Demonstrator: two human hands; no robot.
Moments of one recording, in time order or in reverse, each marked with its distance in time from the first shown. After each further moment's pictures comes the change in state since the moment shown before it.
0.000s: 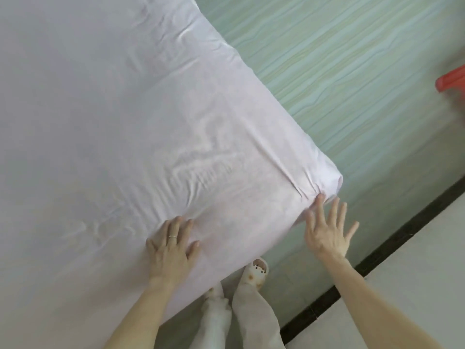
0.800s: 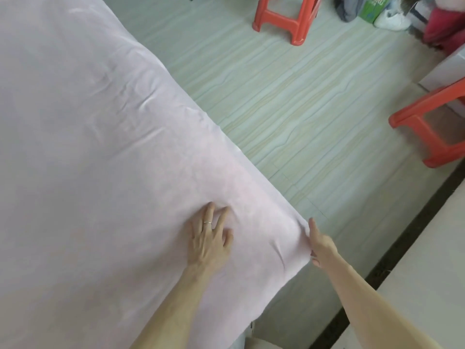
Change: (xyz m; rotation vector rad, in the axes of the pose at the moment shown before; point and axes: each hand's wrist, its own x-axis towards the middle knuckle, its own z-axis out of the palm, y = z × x) left_hand 0.178 0.162 -0.123 -0.252 0.374 0.240; right_hand 0.158 -0.008 -0.086 0.718 -0.270 0.664
